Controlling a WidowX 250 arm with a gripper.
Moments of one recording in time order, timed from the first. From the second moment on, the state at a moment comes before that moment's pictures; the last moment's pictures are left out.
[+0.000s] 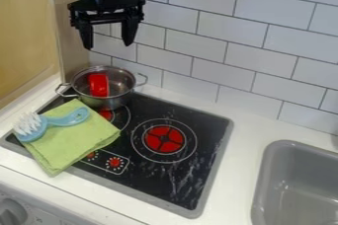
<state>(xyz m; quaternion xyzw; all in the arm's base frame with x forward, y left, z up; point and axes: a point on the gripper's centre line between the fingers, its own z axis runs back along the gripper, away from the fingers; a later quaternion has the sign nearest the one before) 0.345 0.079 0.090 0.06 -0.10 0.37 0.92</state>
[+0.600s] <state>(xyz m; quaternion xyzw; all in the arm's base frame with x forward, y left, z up) 0.324 0.065 0.054 0.05 -0.04 0.13 0.99</state>
